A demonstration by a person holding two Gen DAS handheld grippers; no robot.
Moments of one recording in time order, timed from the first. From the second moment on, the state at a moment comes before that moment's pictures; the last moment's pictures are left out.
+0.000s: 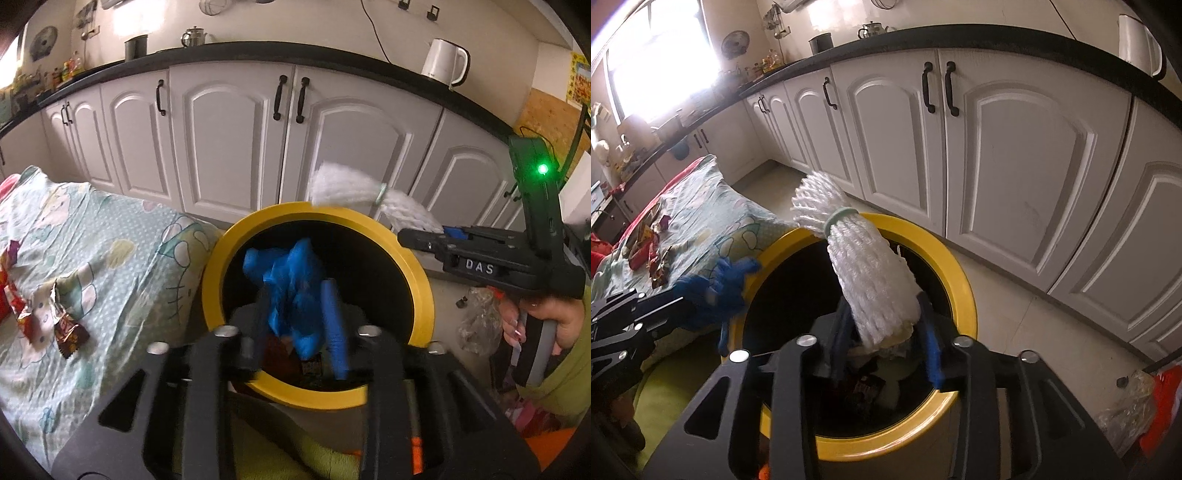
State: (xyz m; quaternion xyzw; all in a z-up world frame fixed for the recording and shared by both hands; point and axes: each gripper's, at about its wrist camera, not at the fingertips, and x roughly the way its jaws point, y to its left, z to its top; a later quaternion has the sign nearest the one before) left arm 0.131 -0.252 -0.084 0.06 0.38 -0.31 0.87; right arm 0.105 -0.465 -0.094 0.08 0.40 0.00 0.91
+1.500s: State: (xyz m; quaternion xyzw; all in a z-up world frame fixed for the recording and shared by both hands) left arm 0.107 -0.083 0.011 -0.06 0.25 -0.10 0.96; right arm 0.101 -0.342 -0.006 0.03 0.32 0.13 0.94
